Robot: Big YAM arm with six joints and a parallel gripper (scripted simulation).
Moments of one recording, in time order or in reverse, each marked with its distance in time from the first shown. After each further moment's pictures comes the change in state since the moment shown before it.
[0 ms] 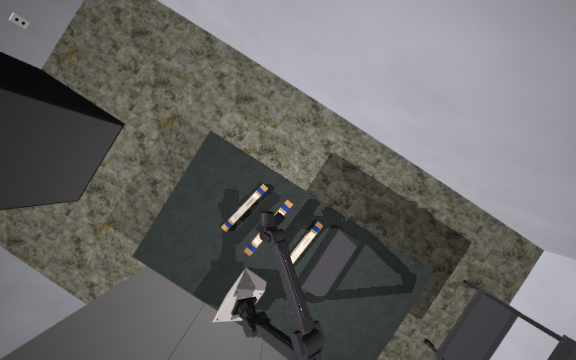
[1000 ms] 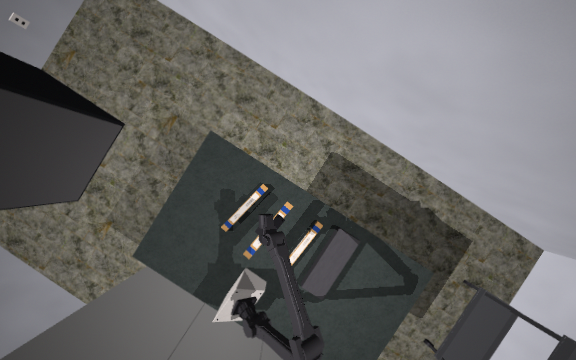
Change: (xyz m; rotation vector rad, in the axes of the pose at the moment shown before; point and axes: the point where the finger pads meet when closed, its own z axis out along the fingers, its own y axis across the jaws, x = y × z) arm 0.007 -0.006 -0.020 0.005 0.002 -0.002
